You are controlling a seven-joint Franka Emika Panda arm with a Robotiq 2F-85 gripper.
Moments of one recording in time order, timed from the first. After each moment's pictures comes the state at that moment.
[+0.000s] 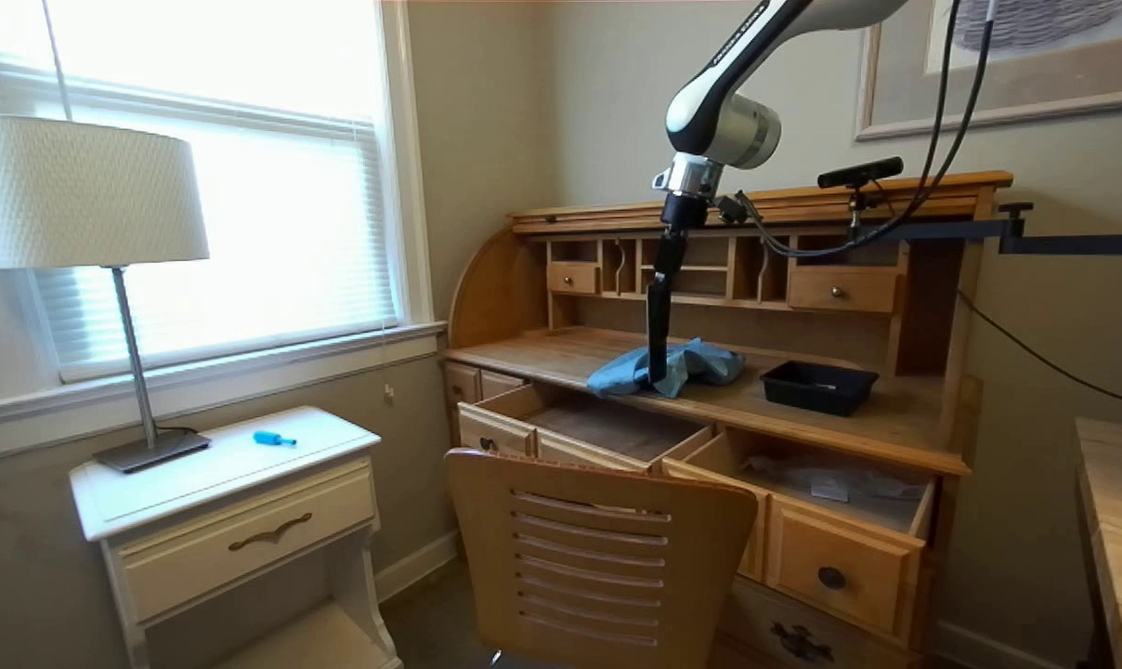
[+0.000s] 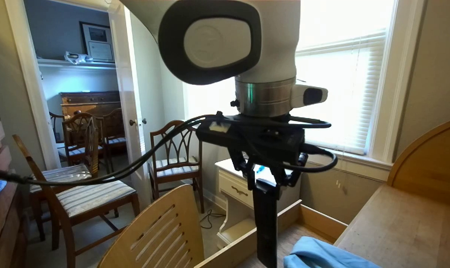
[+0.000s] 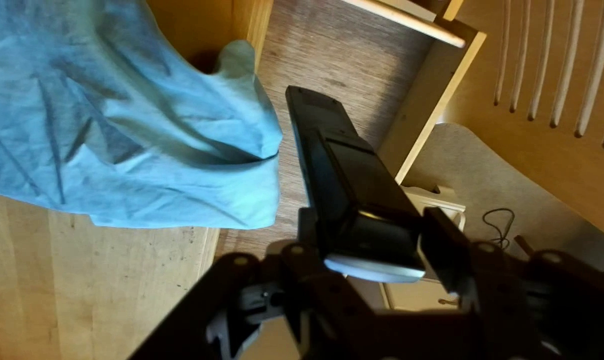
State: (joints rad) arm -0.36 0.50 0.11 -1.78 0.21 2.48 -0.73
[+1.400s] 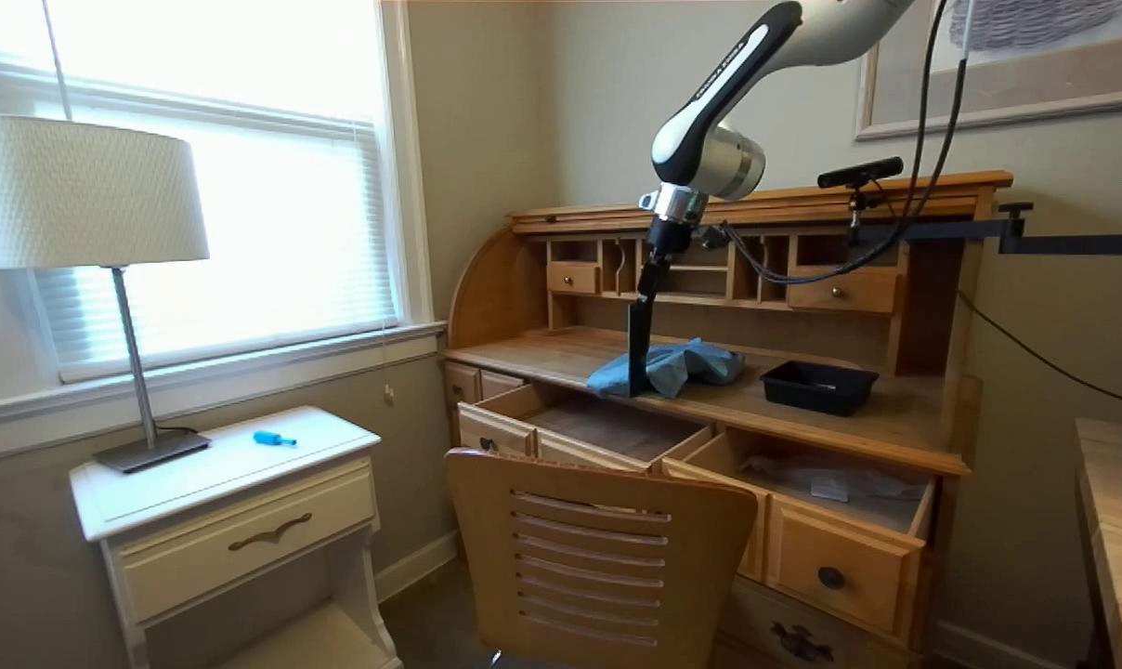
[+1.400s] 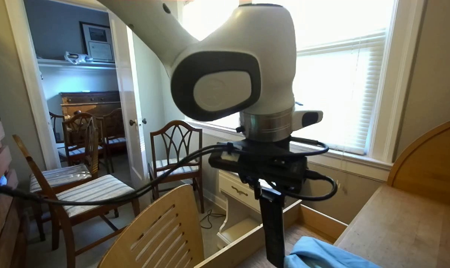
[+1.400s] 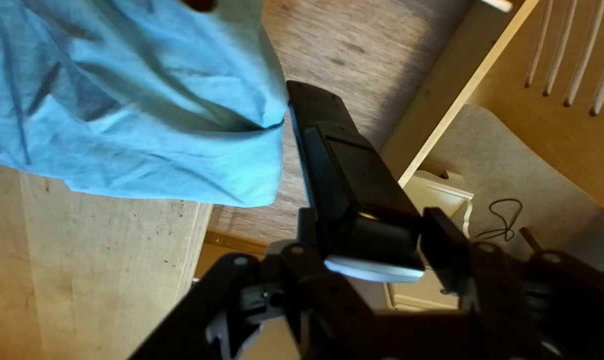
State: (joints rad) arm -0.33 0.62 0.12 -1.73 0.24 2.62 -0.81
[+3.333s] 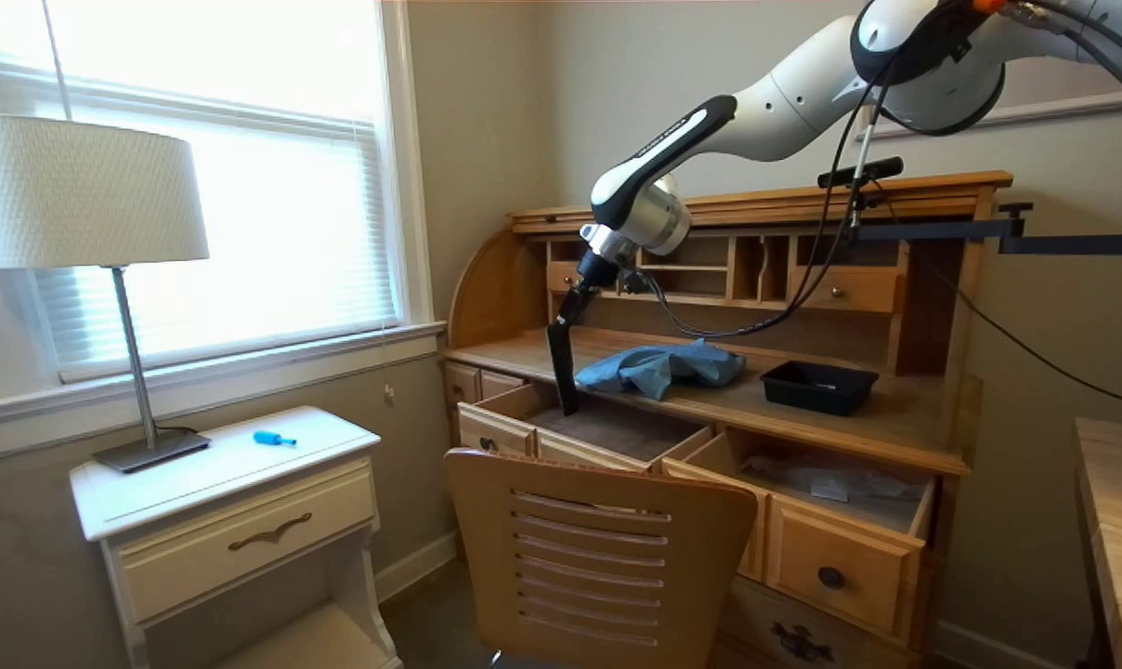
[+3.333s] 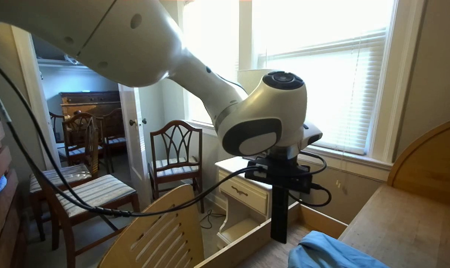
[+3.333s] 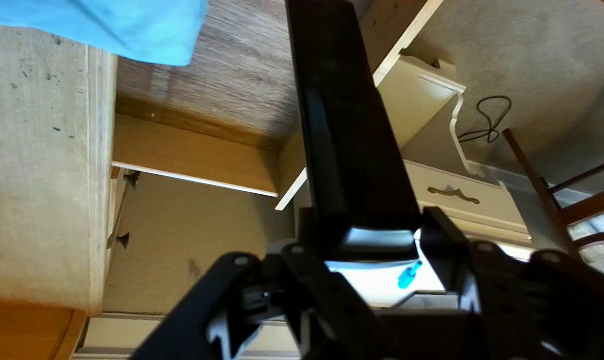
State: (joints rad) arm -0.33 1.10 0.31 -1.12 0.23 2.63 -0.85
